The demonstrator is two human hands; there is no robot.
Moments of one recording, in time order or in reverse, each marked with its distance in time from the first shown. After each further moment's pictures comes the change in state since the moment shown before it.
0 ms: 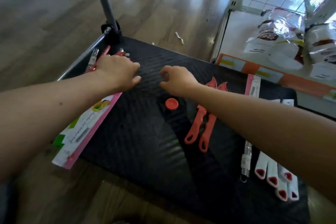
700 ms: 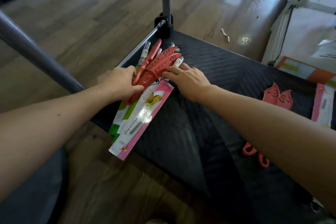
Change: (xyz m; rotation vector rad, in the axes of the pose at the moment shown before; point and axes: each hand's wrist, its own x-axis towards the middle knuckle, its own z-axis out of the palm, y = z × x) left_hand -0.057 -0.094 0.065 -0.479 -0.214 -0.402; right_hand 0.053 -0.066 0.067 -0.494 -0.008 -0.479
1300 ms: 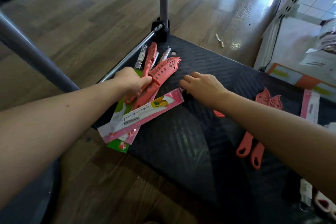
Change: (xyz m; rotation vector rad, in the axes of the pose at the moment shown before) left_hand 0.012 0.025 0.002 -0.657 -0.114 -0.230; right_hand -0.036 0.020 -0.019 -0.287 -0.090 -0.068
